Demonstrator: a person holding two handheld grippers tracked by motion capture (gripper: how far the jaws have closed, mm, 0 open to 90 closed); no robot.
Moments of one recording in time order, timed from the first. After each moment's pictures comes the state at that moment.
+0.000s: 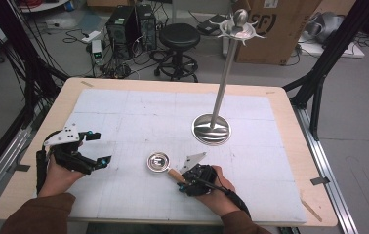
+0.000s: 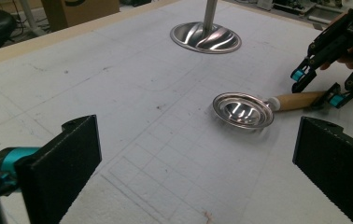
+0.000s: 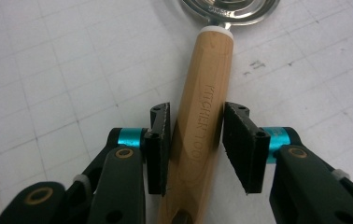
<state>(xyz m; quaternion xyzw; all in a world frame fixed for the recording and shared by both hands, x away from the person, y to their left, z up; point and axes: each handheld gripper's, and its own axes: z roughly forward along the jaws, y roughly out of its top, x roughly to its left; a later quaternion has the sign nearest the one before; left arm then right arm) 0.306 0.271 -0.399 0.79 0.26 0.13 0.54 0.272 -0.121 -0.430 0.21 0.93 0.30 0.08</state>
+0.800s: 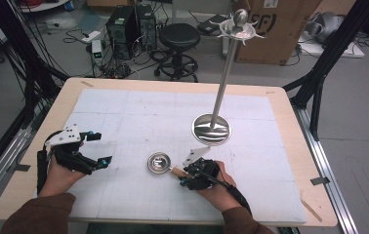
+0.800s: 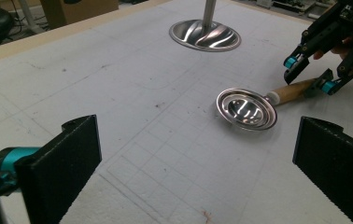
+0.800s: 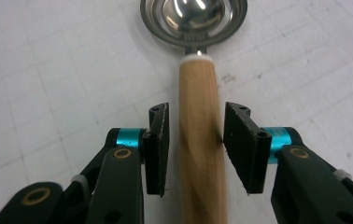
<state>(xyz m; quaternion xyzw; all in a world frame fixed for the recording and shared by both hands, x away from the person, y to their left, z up) 0.307 0.270 -0.400 0.79 0.26 0.13 0.54 0.284 -0.126 -0.423 0.23 0.92 0.31 0.08</state>
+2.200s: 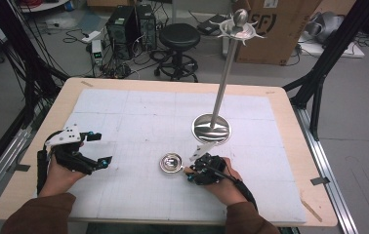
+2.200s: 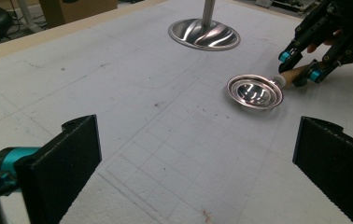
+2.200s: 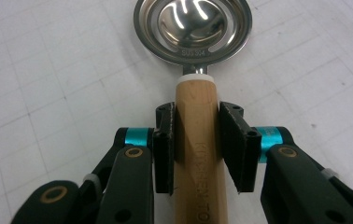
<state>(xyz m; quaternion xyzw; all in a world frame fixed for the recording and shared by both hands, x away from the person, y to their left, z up) 0.307 0.270 -0.400 0.79 0.26 0.12 0.54 0.299 -0.146 -0.424 0.24 0.92 0.30 0.07</state>
